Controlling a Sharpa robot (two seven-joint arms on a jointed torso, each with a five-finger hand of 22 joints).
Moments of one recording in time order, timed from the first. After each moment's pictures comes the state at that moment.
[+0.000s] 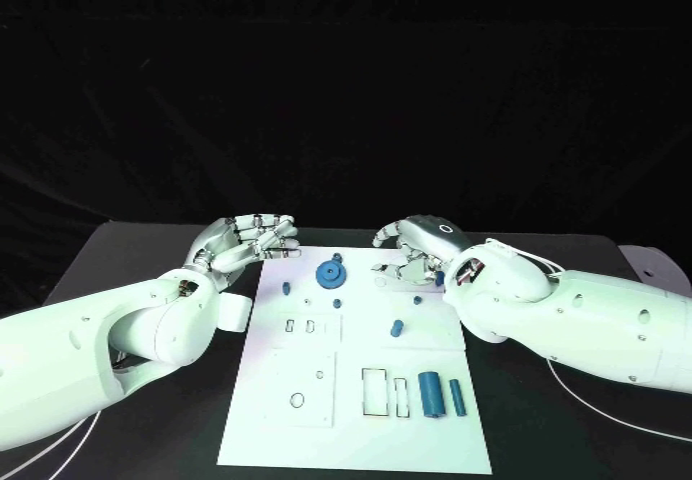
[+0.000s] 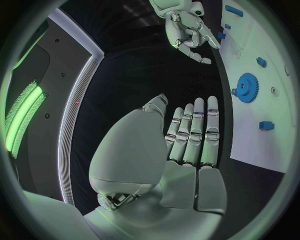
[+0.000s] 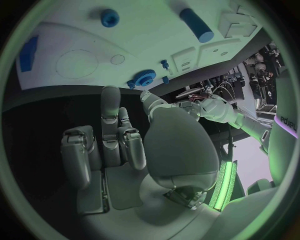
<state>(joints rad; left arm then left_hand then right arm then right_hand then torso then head) 1.23 -0.95 -0.02 1.65 -0.03 -0.39 0.45 1.52 -0.11 0.19 0.28 0.22 0.81 0.21 0.29 0.17 1.01 0.18 0.09 0.07 0.97 0.13 0.33 0.24 0.17 0.92 0.24 0.32 0.08 1.31 -0.74 -0.10 1.53 -1.58 -0.50 -0.19 1.30 -0.16 0.27 0.23 0.11 0.84 0.16 0.19 0.40 1.47 0.08 1.57 1.31 1.39 0.00 0.81 0.47 0.01 1.47 0.11 1.57 1.31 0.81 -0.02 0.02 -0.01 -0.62</state>
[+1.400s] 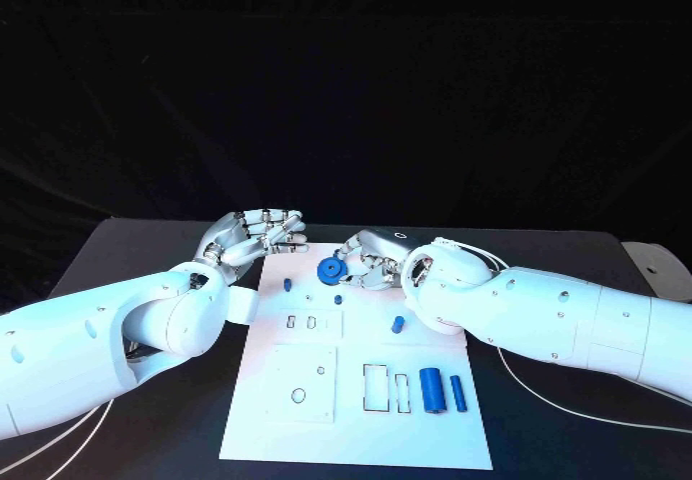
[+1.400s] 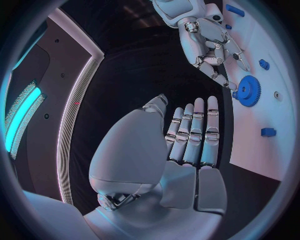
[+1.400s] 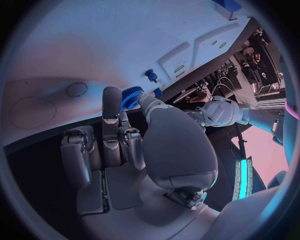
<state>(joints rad) 1.23 -0.93 -0.02 1.63 -0.03 -0.39 0.45 1.52 -0.11 0.19 0.28 0.22 0.81 0.21 0.29 0.17 1.01 0.18 0.09 0.07 0.97 0.13 0.33 0.24 0.17 0.92 0.24 0.32 0.08 1.30 -0.50 -0.11 1.33 -1.42 -0.34 -0.17 1.32 -0.14 0.30 0.24 0.17 0.78 0.14 0.13 0.36 1.47 0.06 1.57 1.31 1.39 -0.02 0.81 0.46 0.01 1.46 0.09 1.57 1.31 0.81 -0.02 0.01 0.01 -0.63</state>
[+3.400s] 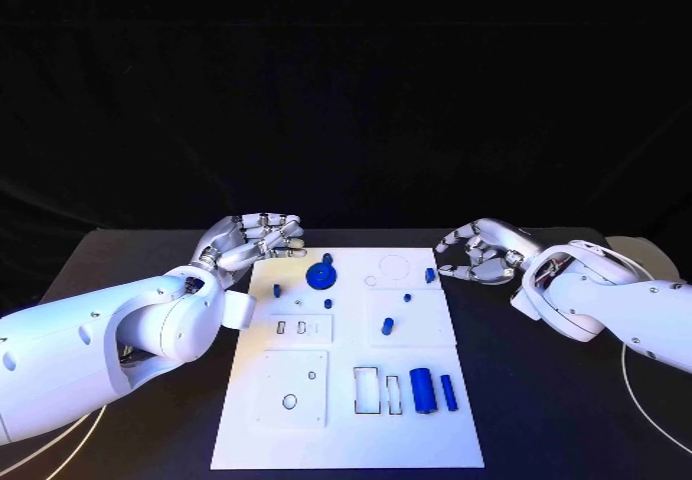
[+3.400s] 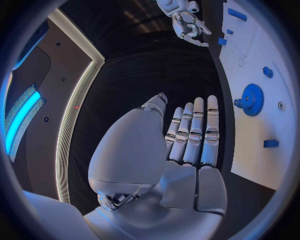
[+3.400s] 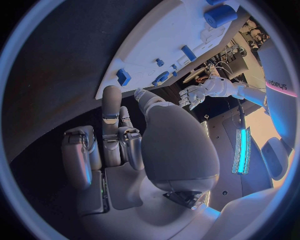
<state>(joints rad) 1.23 -0.94 -0.02 1.63 -0.05 -0.37 0.44 1.52 -0.13 0.20 0.28 0.21 0.82 0.21 0.28 0.17 1.04 0.17 0.09 0.07 0.98 0.13 0.33 0.25 0.17 0.94 0.23 0.32 0.08 1.30 -0.94 -0.11 1.44 -1.19 -0.40 0.11 1.37 -0.20 0.32 0.19 0.18 0.88 0.16 0.16 0.35 1.46 0.07 1.57 1.31 1.39 -0.01 0.81 0.46 0.01 1.47 0.09 1.57 1.31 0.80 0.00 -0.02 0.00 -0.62</state>
